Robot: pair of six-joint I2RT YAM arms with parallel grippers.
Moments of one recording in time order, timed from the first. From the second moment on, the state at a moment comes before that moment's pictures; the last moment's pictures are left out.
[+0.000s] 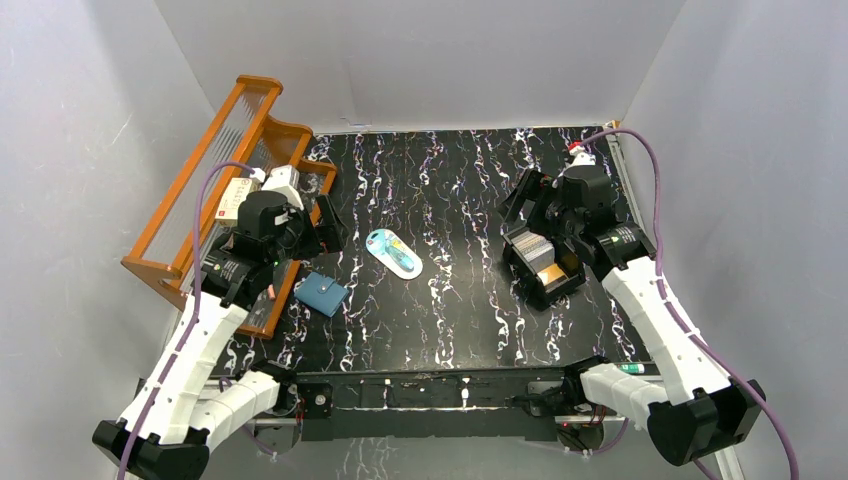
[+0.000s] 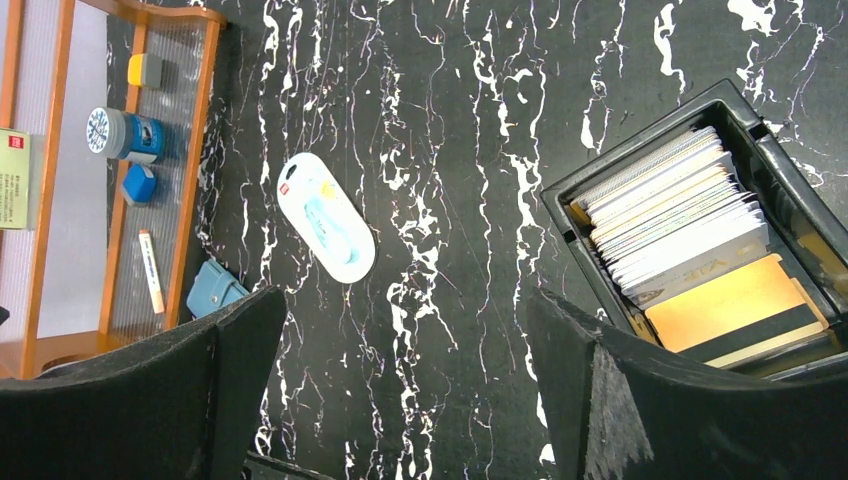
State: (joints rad) left arm -0.37 0.91 1.07 -0.75 -0.05 -0.46; right arm 0.35 1.05 1.10 -0.60 -0.07 0.60
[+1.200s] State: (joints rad) left arm -0.37 1.09 0.69 -0.74 -0.33 -0.89; right arm 0.35 0.97 1.06 -0.56 -0.13 0.57
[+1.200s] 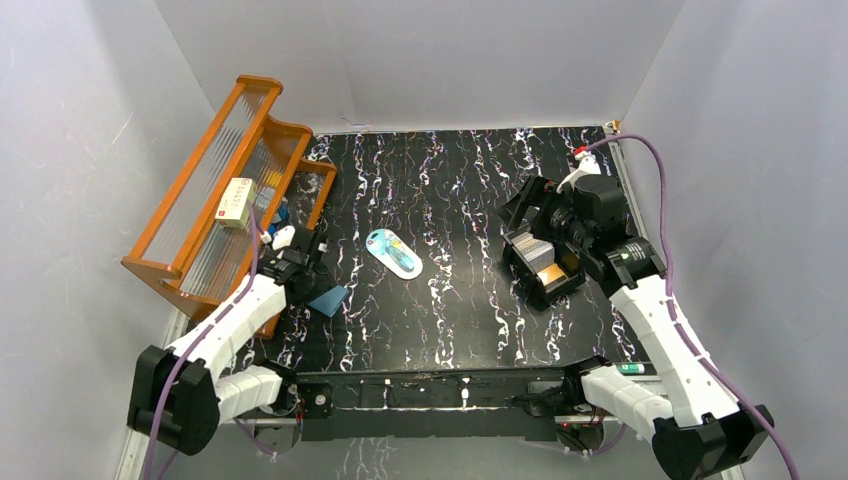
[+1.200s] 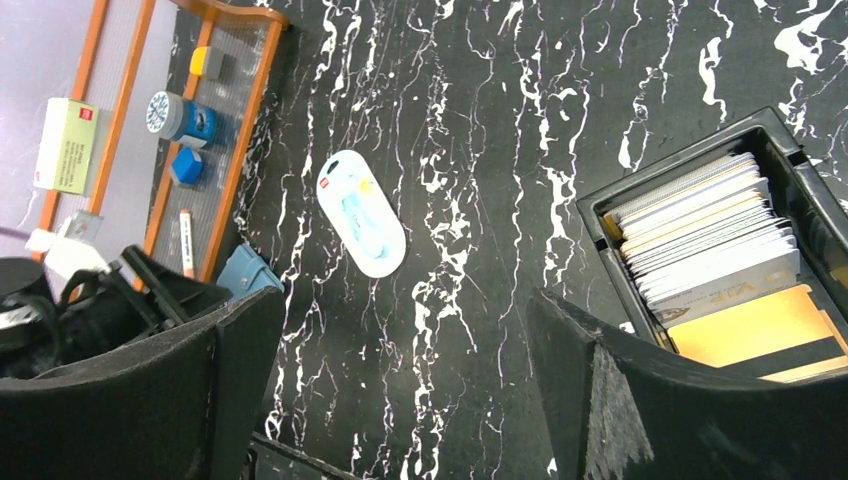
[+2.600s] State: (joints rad) left arm -0.67 1.16 0.73 -0.38 -0.05 -0.76; right arm 0.38 1.02 1.02 -0.57 -0.25 0.64
